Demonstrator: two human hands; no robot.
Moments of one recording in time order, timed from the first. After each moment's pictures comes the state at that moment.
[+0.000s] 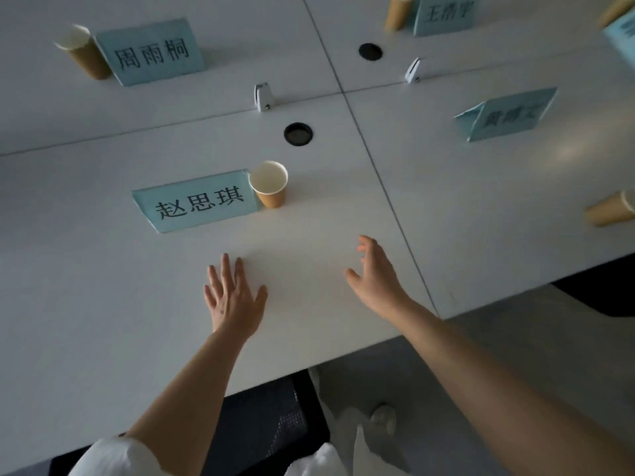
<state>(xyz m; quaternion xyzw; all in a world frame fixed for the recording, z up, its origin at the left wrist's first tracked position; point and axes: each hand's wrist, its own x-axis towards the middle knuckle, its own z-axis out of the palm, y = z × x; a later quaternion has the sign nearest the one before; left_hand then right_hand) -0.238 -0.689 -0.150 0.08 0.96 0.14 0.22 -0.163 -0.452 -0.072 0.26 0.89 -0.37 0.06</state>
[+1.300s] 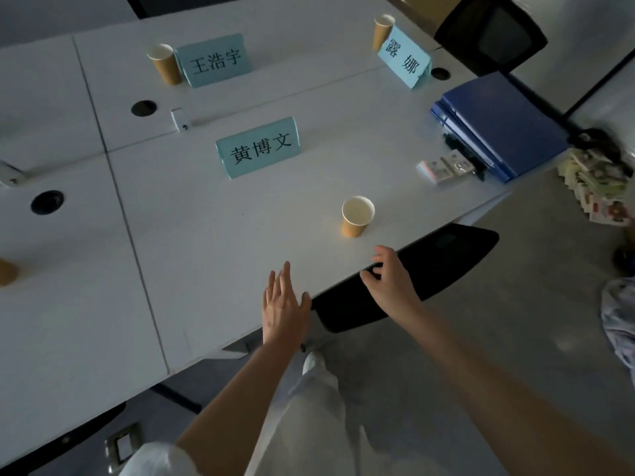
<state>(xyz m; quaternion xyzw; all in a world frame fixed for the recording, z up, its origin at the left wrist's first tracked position) 0.026 -0.145 -0.085 0.22 0.91 0.31 0.19 0.116 0.023 -0.024 0.41 0.81 -0.42 -0.04</state>
